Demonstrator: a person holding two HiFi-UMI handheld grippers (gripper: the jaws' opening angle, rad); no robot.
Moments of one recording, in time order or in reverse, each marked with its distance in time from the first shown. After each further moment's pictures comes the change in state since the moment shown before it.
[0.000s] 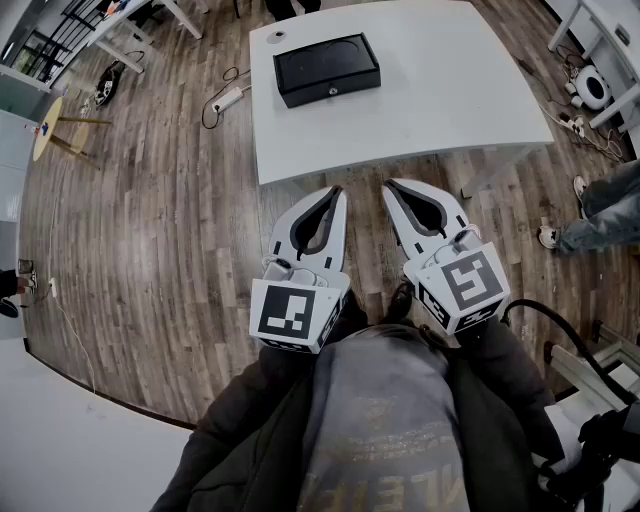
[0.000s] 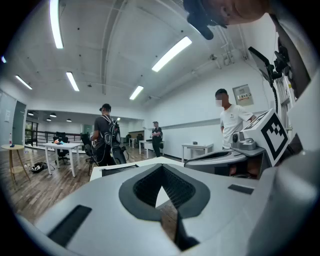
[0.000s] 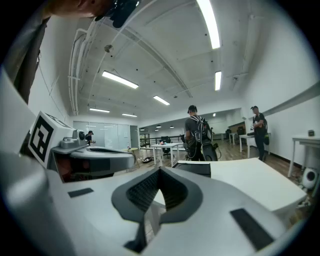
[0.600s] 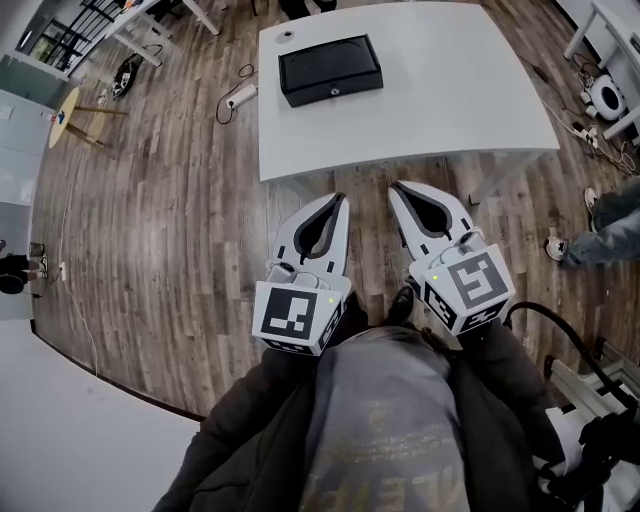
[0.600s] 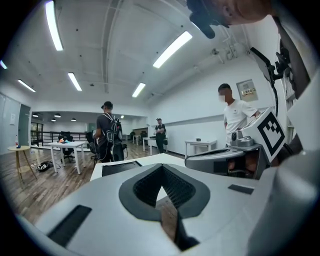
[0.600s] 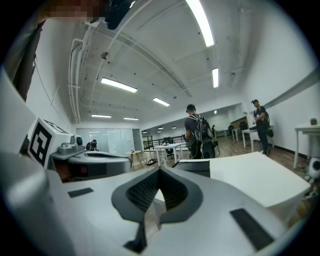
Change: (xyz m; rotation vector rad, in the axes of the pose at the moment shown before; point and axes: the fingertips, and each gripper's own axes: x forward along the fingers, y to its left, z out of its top) left arm 0.007 -0.026 -0.006 0.003 0.042 0.051; right arm -0.020 -0.024 -0.005 0.067 -0.023 0.049
